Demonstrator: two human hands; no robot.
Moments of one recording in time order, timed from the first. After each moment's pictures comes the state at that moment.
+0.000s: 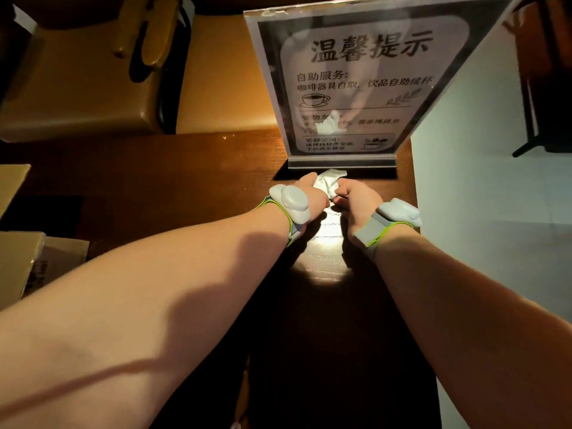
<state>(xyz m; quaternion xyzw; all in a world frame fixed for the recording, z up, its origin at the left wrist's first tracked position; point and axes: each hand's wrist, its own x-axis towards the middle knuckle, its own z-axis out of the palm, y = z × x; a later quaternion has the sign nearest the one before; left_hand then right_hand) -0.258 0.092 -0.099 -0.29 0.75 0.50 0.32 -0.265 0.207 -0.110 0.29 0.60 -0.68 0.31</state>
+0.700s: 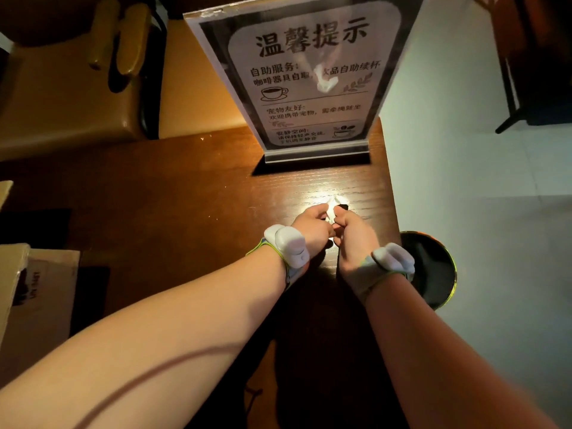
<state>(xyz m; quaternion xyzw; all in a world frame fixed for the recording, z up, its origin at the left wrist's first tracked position) -0.191 0.163 -0.056 -0.33 0.67 0.59 0.31 -0.187 0.239 -0.126 0.40 0.55 -0.70 0.22</state>
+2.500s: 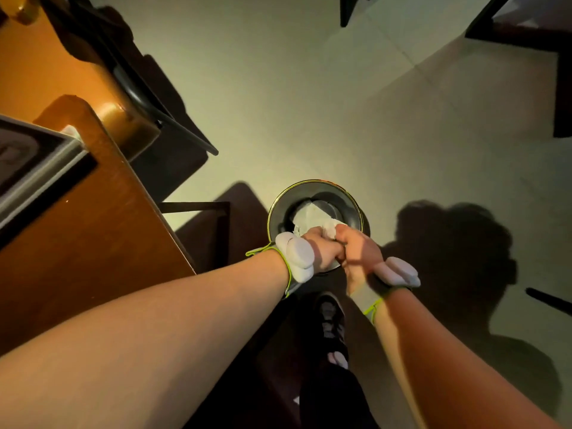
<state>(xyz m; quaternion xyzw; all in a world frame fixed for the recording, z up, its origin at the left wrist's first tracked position) -0.145 0.453 -0.252 -0.11 0.77 0.27 0.57 -0.093 0.534 -0.276 0.52 0.42 -0.71 0.21</state>
